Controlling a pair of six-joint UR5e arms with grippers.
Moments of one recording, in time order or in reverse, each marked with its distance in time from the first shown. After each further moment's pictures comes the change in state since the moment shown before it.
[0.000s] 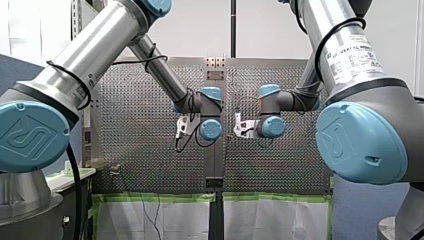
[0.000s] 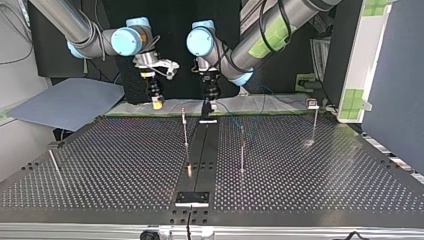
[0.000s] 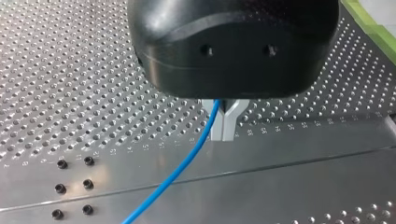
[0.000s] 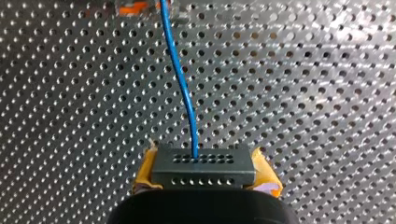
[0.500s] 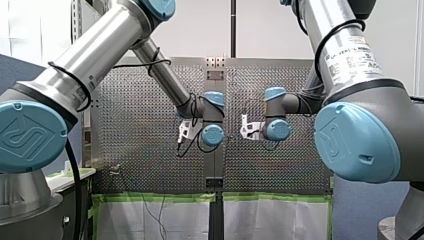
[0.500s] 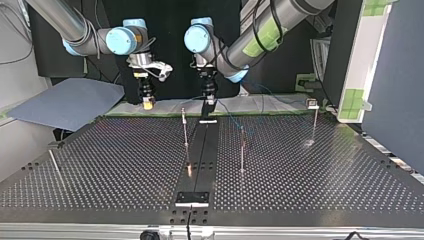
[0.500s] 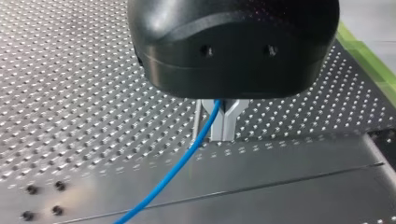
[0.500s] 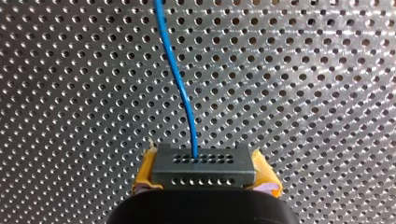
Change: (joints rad) left arm -0.024 -0.047 0.000 0.014 0.000 0.000; right arm -0.042 0.005 0.027 -0.065 0.031 0.000
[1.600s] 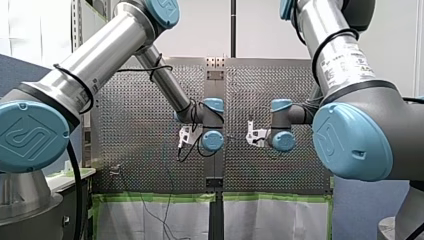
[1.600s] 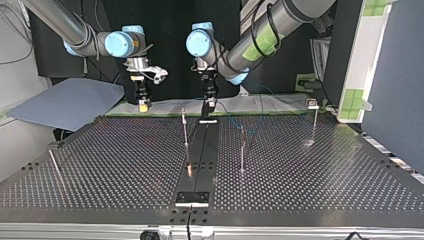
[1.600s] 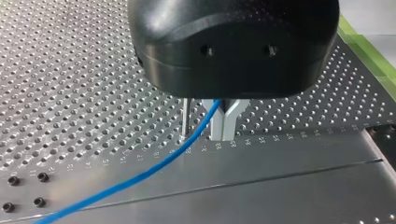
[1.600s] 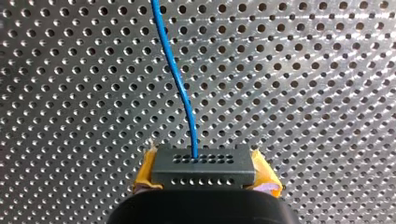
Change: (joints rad) left arm 0.019 -0.038 0.018 0.033 0.012 -0.010; right arm -0.057 0.086 -0.001 -0.151 -0.051 0.028
